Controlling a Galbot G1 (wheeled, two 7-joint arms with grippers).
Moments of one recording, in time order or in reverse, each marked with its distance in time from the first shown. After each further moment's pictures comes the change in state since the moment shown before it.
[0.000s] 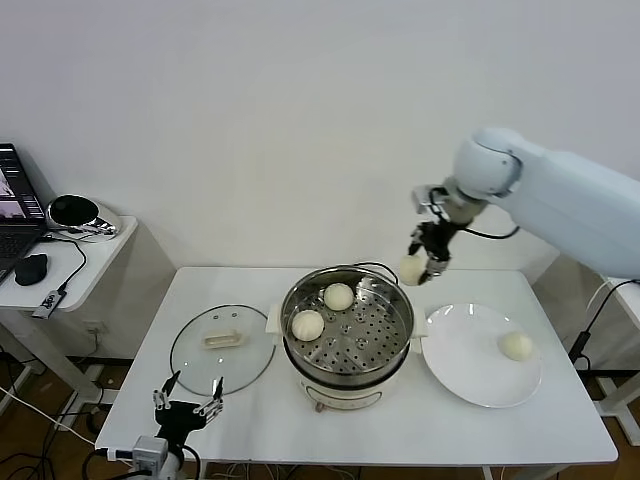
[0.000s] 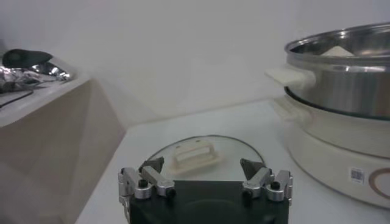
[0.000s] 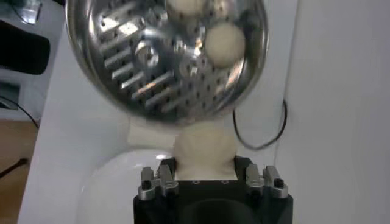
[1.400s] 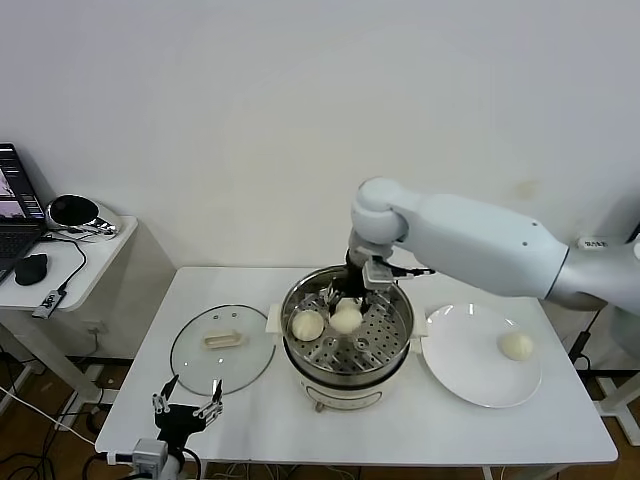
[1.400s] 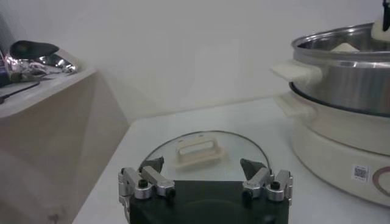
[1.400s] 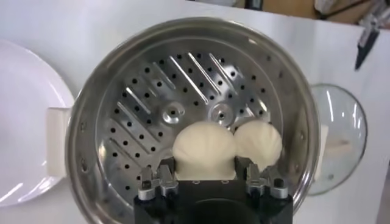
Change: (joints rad) left arm 0.008 -0.019 0.000 -0.001 -0.002 0.000 -0.006; right arm -0.183 0.169 0.019 0.106 -0.445 1.011 0.112
